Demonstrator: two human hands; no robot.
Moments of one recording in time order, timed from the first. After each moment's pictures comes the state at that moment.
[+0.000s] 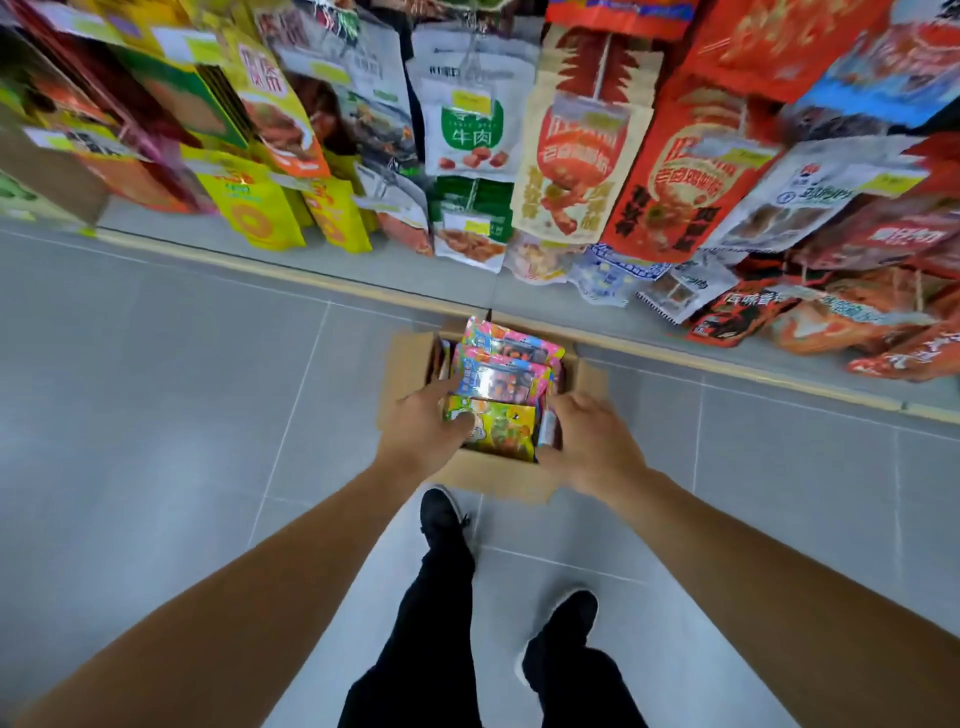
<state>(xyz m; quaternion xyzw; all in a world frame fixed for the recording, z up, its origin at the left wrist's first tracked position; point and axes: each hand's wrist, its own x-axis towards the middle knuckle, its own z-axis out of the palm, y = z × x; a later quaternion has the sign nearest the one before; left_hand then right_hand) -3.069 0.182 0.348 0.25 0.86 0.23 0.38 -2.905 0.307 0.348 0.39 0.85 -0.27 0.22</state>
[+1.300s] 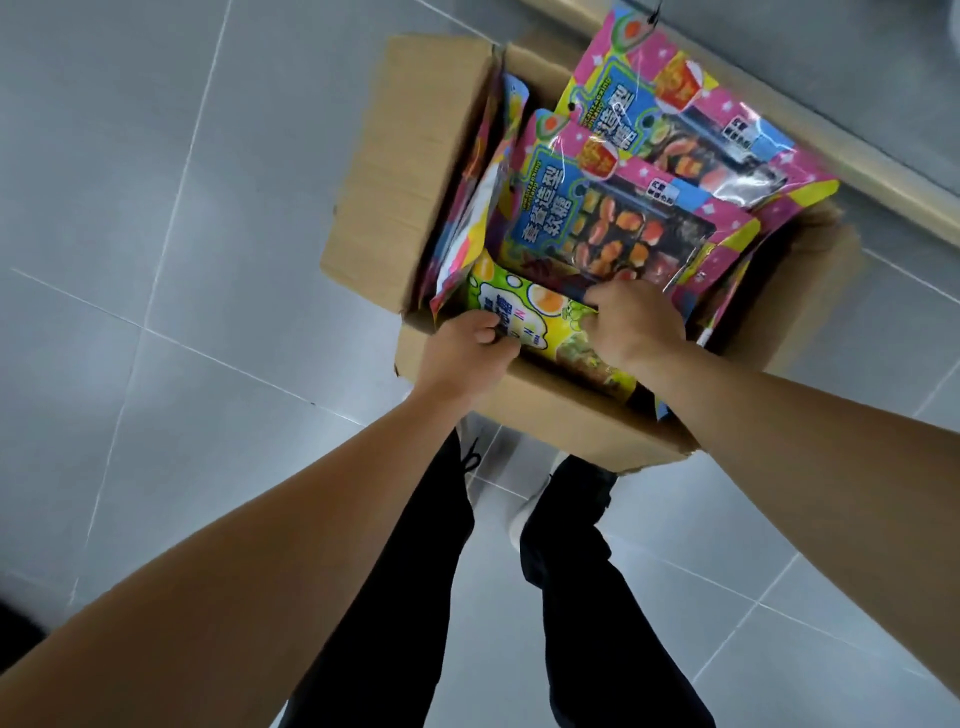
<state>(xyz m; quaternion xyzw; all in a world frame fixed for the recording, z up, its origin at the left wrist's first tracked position) -3.083 0.203 -0.140 -0.05 0.81 0.26 0.52 -3.001 0.369 -0.176 0.32 0.86 -0.22 0.34</state>
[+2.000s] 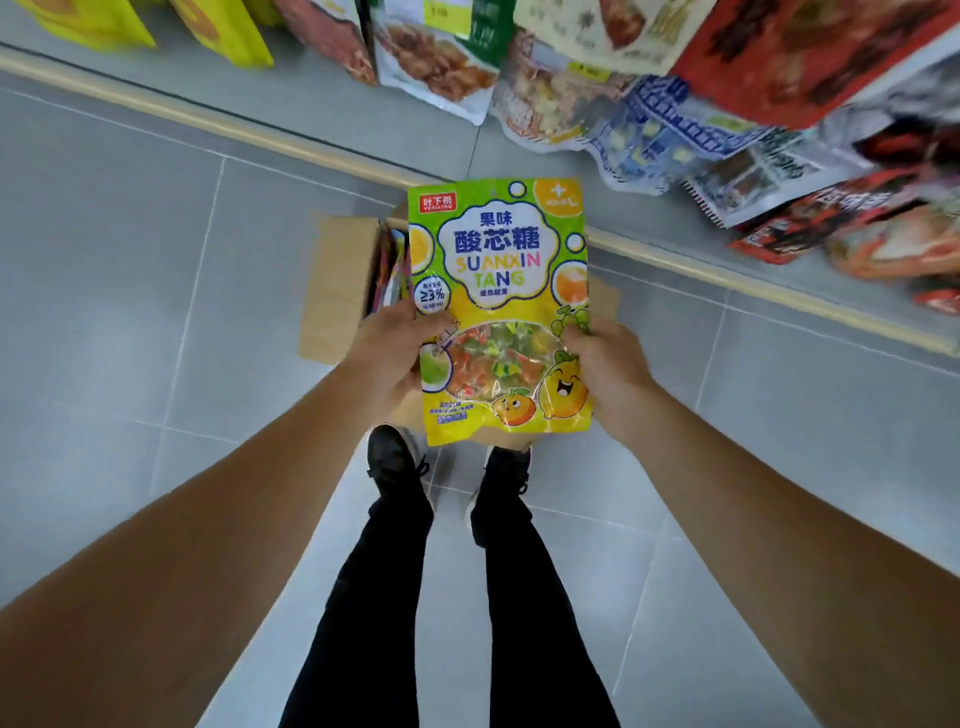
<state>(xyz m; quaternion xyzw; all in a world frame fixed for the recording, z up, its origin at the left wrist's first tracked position) -3.102 0.265 0.119 -0.10 0.66 0.45 0.59 -2.938 0.397 0.129 0.65 0.49 -0.58 0.03</state>
